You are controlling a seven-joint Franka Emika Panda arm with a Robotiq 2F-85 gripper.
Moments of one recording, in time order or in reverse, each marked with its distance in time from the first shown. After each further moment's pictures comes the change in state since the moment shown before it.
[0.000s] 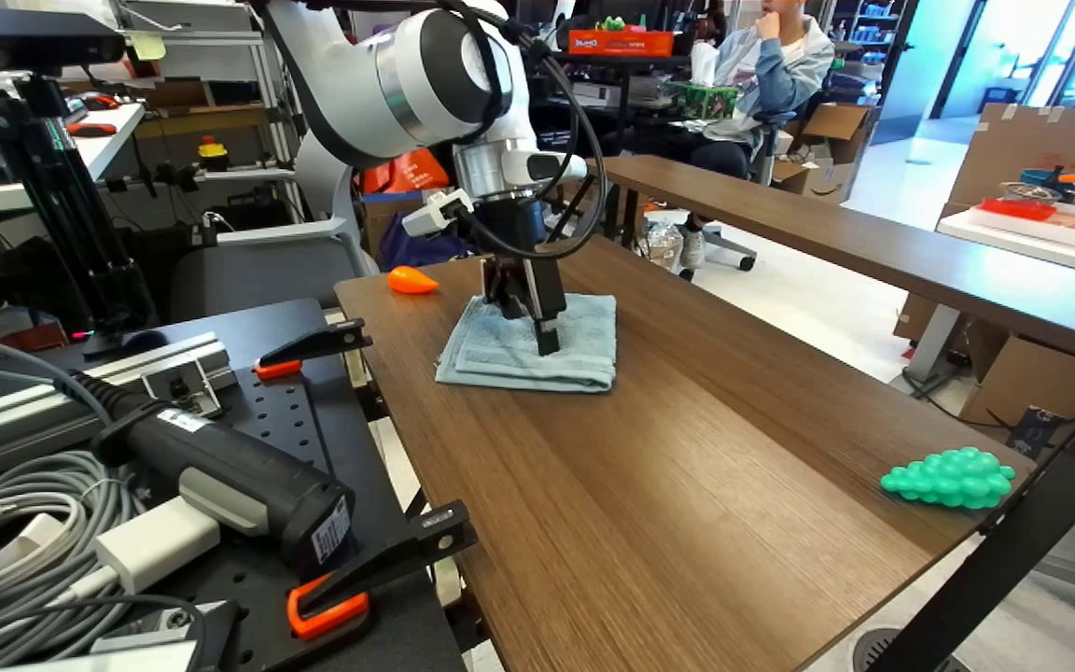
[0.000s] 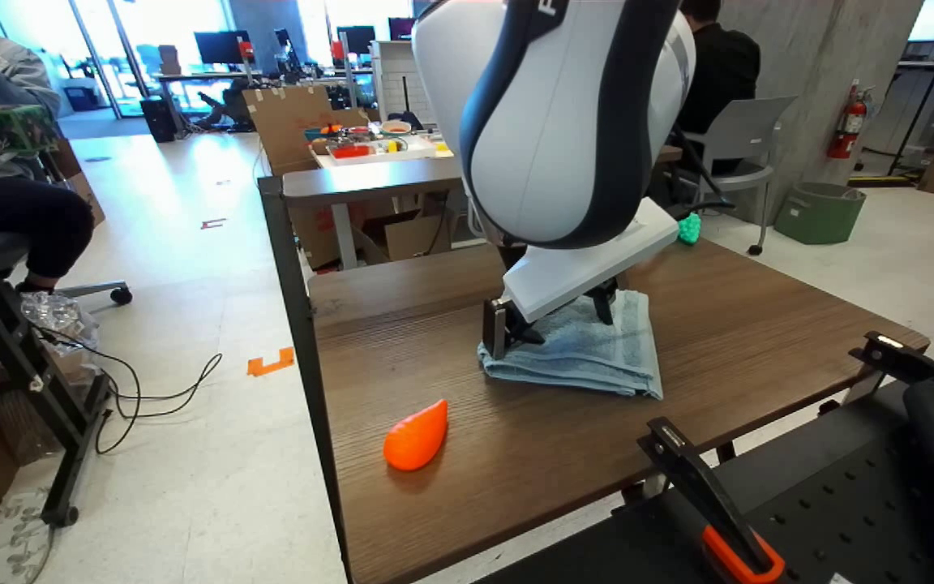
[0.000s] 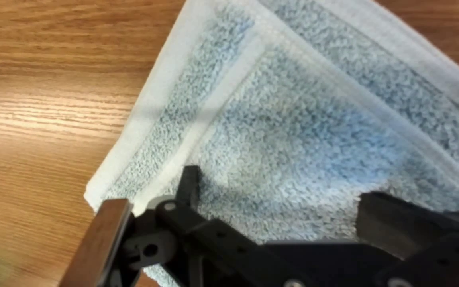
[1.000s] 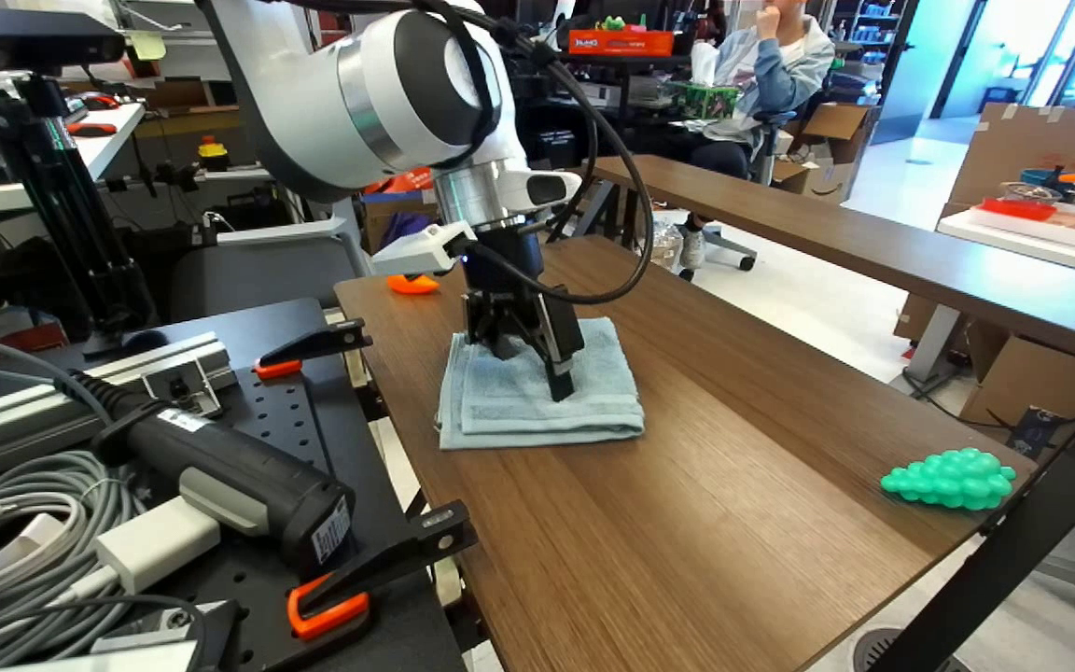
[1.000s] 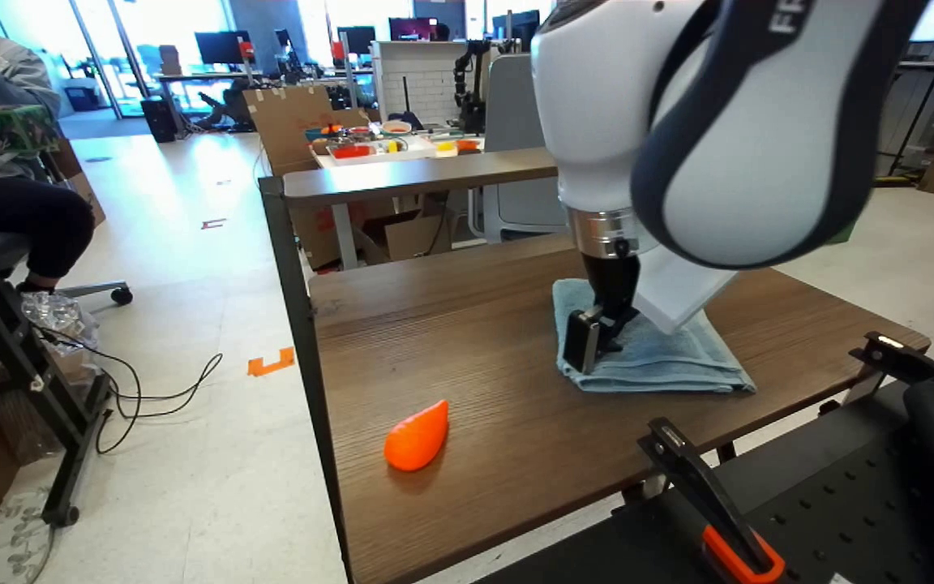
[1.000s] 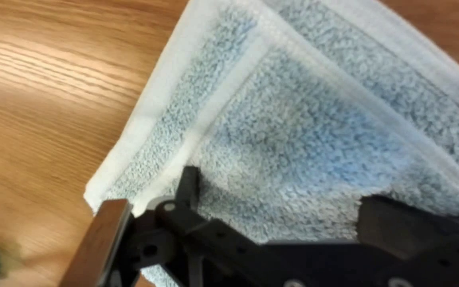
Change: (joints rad) arm -0.010 -0.058 -0.107 -0.215 -0.206 0.222 -0.104
